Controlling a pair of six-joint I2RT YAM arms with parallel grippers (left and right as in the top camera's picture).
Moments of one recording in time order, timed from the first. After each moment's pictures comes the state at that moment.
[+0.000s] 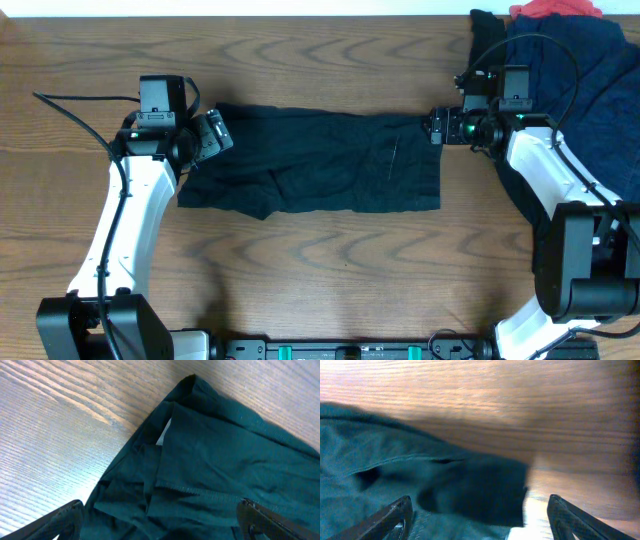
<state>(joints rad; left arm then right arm) 0.02 1.52 1.17 -0.72 -0.03 -0.40 0.02 1.81 1.18 -0.39 -0.35 0.07</state>
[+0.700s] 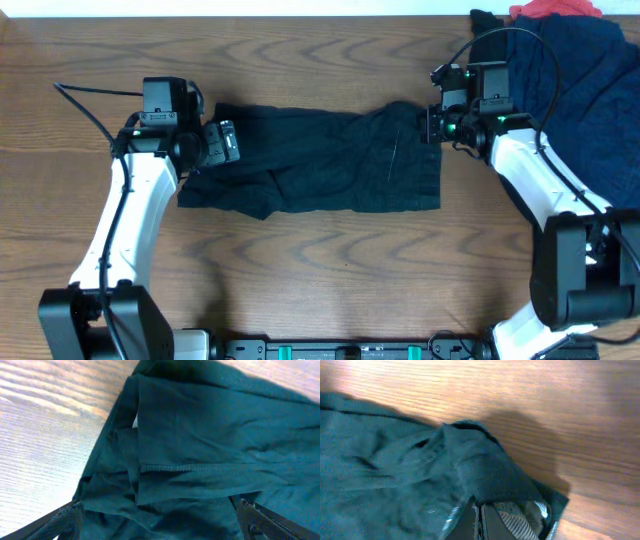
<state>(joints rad) 0.02 1.55 1.17 -0.76 0.09 -0.22 0.11 1.81 1.18 -0.32 -0.32 0.07</state>
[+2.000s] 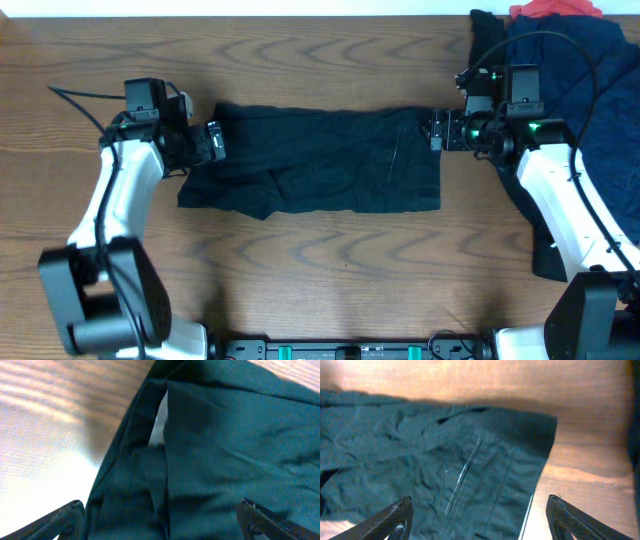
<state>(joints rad) 0.14 1.70 1.17 -0.66 0.20 -0.12 0.07 1.59 1.19 -0.59 -0.32 0.11</state>
